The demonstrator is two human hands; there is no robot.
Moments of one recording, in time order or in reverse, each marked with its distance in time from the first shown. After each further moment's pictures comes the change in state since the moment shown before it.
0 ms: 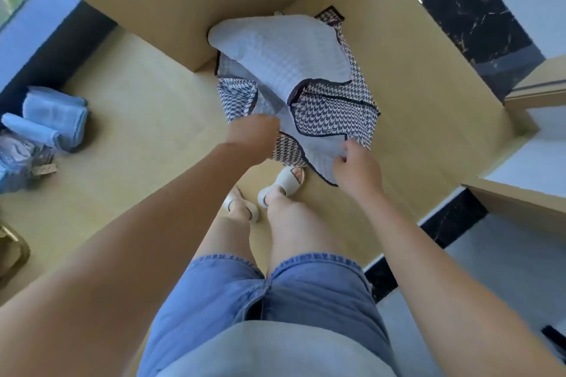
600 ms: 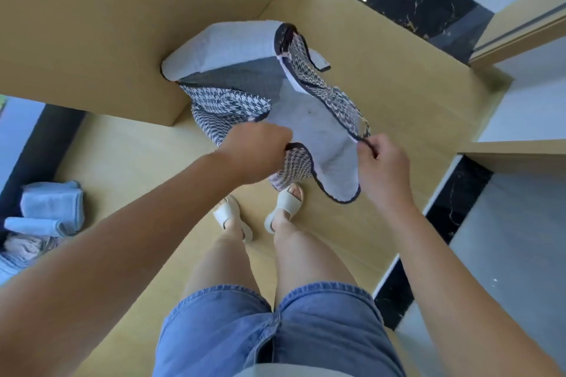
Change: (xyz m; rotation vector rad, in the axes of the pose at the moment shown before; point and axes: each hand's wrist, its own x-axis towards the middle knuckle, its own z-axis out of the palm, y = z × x) left_hand -0.001 0.063 -0.087 0.310 -0.008 0.398; right_hand -0.022 0.023 -0.060 0.514 0.435 0.112
